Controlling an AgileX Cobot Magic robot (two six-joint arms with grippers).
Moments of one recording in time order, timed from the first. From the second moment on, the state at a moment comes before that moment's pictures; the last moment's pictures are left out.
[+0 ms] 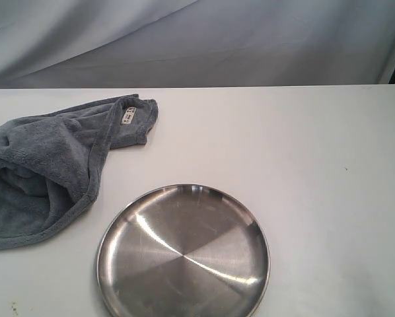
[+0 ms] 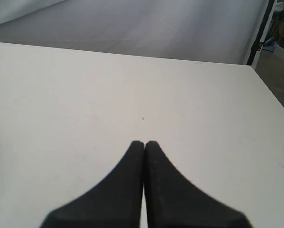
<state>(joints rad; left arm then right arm) -0.01 0.00 0.00 -0.09 0.34 0.16 0.00 0.01 0.00 0.03 0.35 -0.12</state>
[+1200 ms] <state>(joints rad) -0.01 0.00 0.00 -0.47 -0.22 0.03 0.00 0.01 0.00 0.03 0.35 -0.12</state>
